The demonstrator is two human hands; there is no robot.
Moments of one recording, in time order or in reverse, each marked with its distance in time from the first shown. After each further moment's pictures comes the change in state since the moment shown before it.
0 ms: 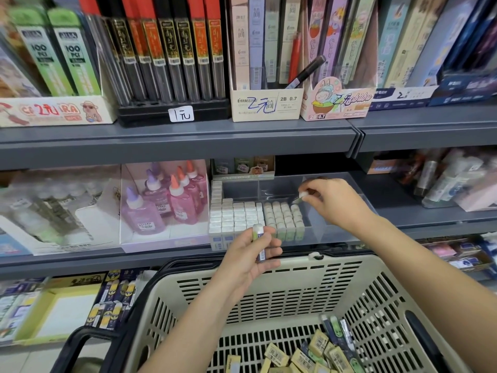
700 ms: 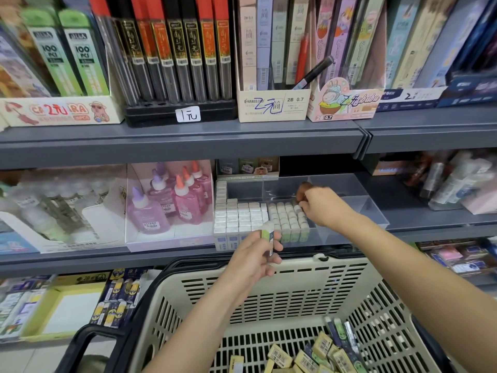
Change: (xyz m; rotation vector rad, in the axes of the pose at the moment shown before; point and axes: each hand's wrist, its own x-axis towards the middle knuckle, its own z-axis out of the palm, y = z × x) left_hand -0.003 0.004 0.005 0.137 0.024 -0.030; right_hand 0.022 -0.007 0.029 -0.075 -0.268 0.141
